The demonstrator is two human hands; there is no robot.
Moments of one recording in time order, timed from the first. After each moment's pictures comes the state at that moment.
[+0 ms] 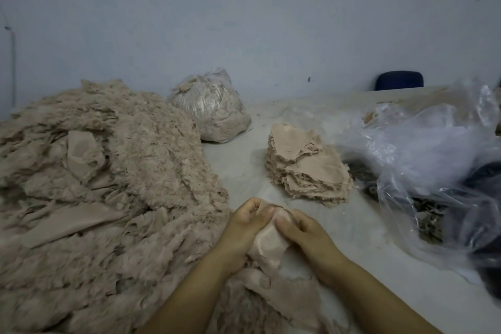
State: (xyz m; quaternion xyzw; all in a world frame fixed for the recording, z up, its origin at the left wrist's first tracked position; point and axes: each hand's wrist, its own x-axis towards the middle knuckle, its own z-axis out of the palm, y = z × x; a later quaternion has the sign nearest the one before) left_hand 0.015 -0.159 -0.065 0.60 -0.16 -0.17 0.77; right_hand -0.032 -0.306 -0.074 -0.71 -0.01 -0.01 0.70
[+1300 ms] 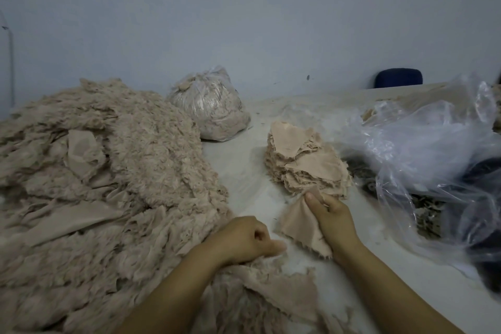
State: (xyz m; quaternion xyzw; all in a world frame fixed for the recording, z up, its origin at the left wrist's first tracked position) left_hand 0.022 -0.140 -0.053 0.90 -0.29 -0.16 0.27; right_hand -0.011 -0.342 -0.076 -0.75 0.14 -0.20 0.61
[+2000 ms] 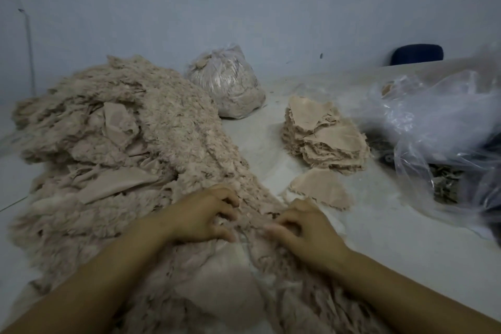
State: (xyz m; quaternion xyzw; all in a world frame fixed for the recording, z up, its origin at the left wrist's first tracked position) left_hand 0.009 -0.026 -0.034 0.89 -0.44 -0.06 0.08; right_hand -0.083 -0.255 -0.065 -0.93 -0.11 -0.09 0.35
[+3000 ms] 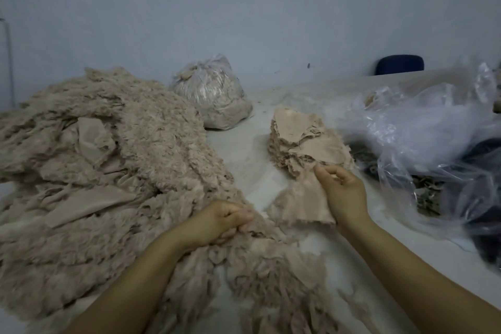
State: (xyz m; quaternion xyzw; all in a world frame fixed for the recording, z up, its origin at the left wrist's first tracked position) left_hand 0.010 -0.087 -0.040 0.78 -0.27 -0.25 0.51; right_hand -0.031 -0.322 -0.037 -0.69 0.14 -0.29 0.64
